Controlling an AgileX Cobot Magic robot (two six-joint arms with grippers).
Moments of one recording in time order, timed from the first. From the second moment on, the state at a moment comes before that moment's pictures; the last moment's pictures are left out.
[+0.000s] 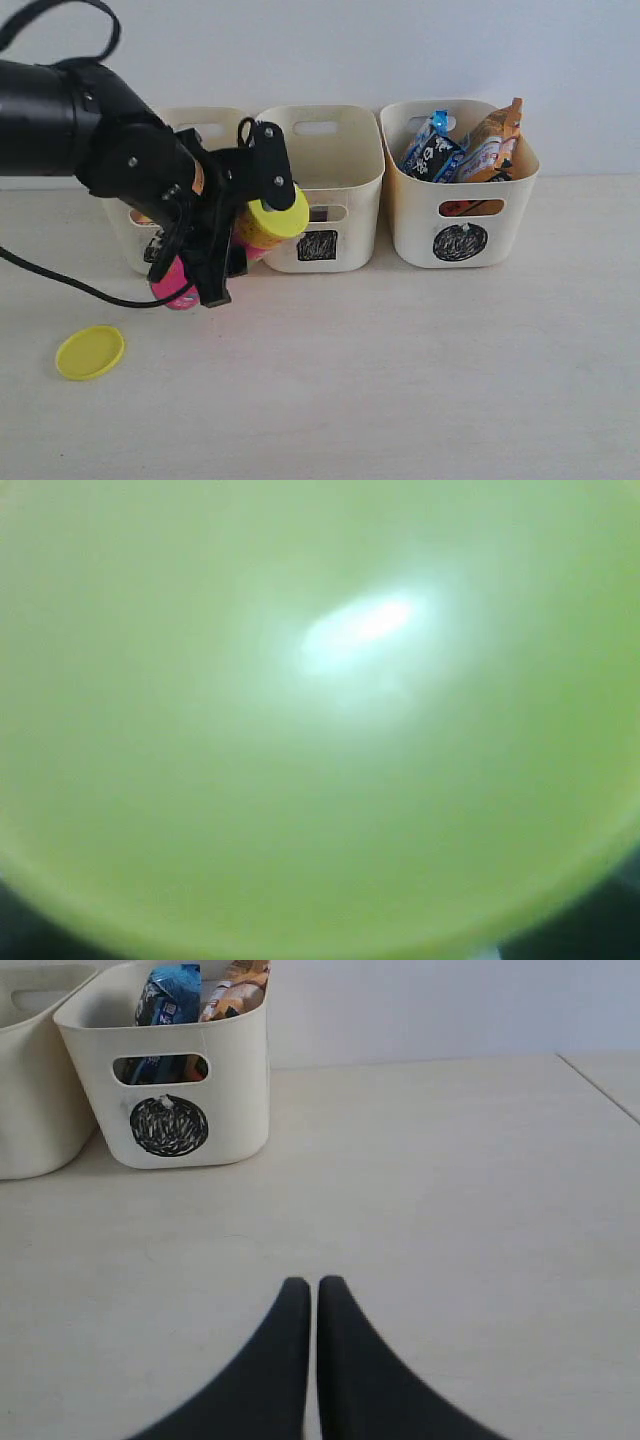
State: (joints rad) left arm -0.60 1.79 -1.24 0.40 0.54 0.51; right arm 0.03 0.01 0.00 -0.09 0.34 0.15
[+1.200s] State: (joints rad) left arm -0.28 1.57 -1.24 0.31 0.00 -0.11; right arm 0.03 0.01 0.00 -0.09 0.34 0.15
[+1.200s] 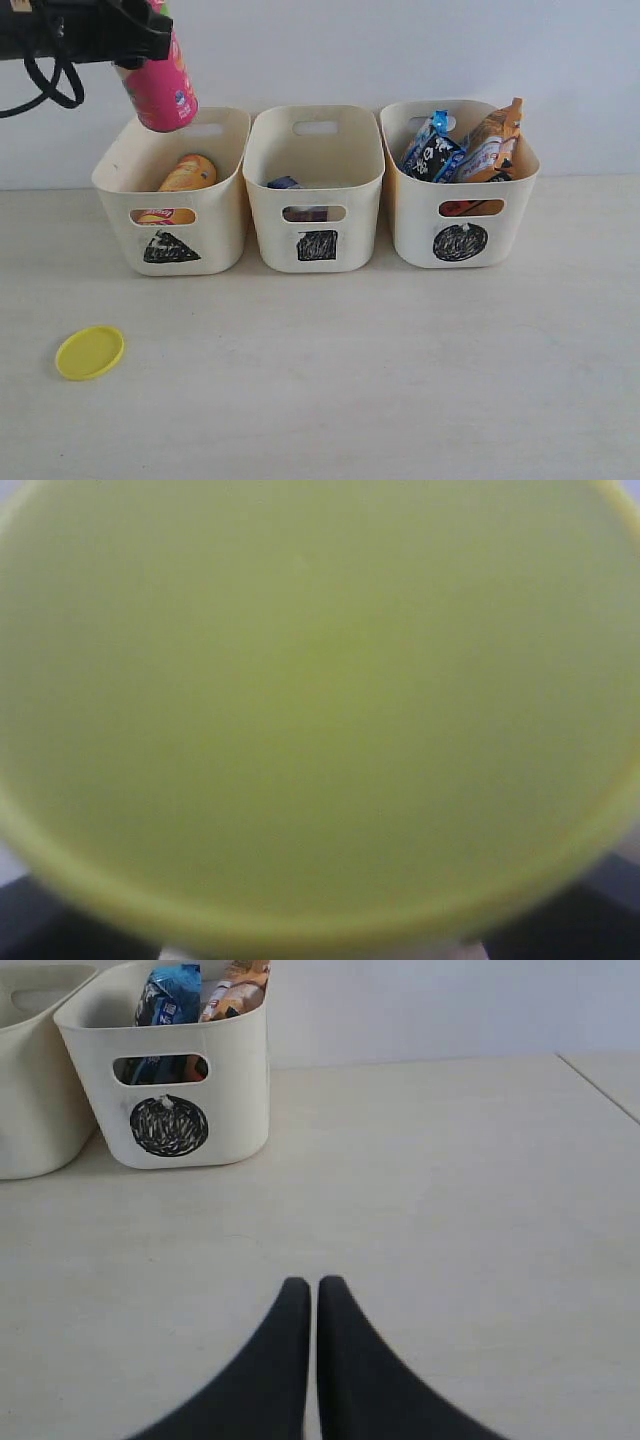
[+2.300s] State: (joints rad) left arm -0.23 1.71 -1.27 0.31 0.05 -0.32; right arm 0.03 0.01 0.00 -0.09 0.34 0.15
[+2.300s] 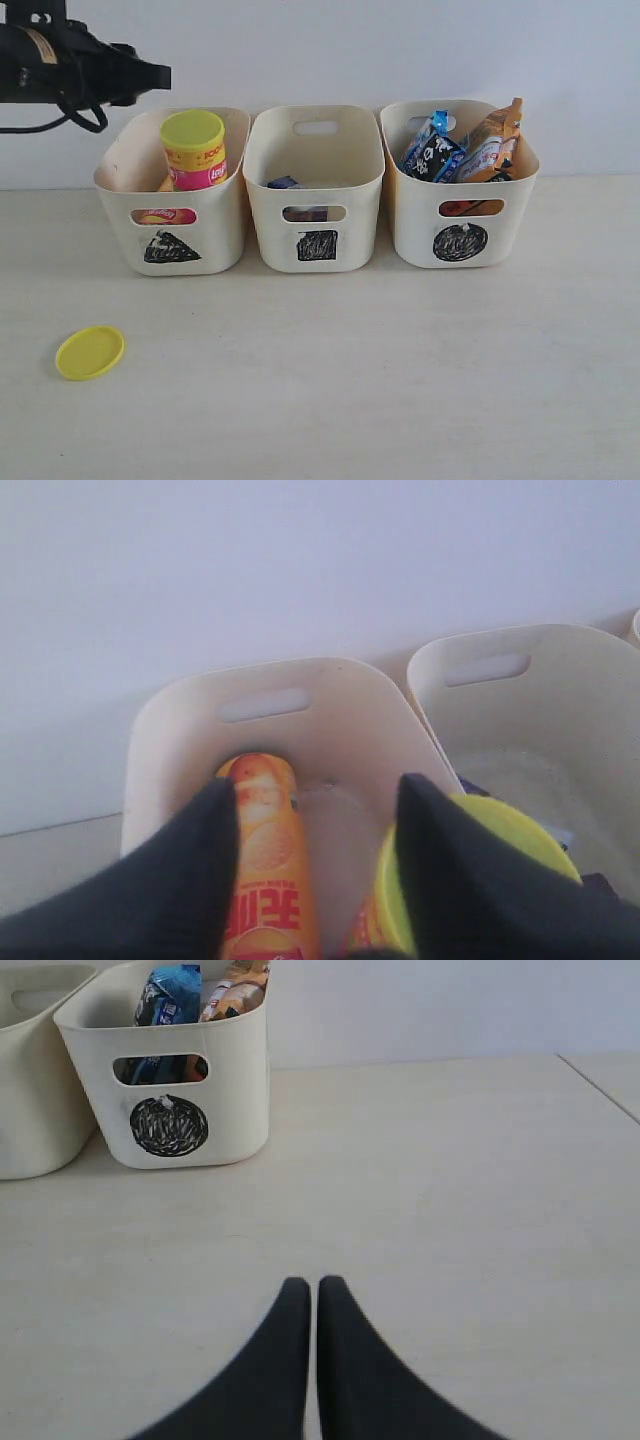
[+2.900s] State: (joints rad) left arm -0.23 1.31 -0.95 0.31 0.10 -0.37; right arm 0.03 0.00 0.00 -0.09 0.34 0.15
